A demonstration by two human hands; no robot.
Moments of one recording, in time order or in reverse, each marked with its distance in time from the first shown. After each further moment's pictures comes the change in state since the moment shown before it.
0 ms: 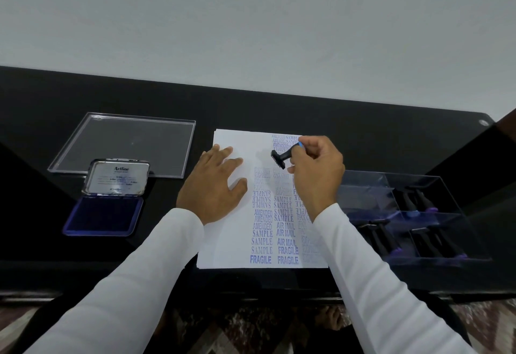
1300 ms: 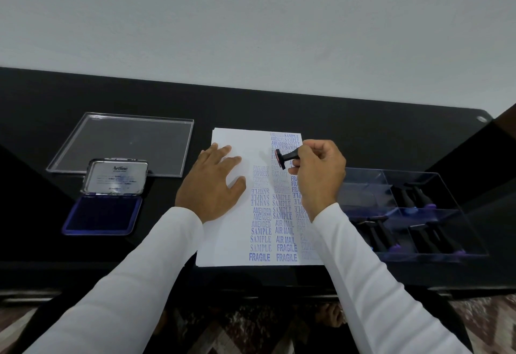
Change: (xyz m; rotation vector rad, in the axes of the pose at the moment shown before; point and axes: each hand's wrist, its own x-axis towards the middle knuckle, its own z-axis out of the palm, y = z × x) left_hand 0.001 0.001 0.000 0.016 0.004 0.004; right_hand 0.000 0.004 -0.003 0.119 0.060 0.118
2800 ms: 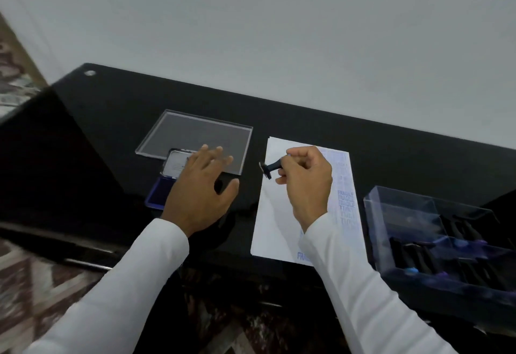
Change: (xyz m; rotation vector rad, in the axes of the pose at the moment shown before) left_hand -0.084 -0.064 -0.081 -0.120 0.256 -0.085; right_hand -0.086 -0.034 0.070 -0.019 -0.309 -0.085
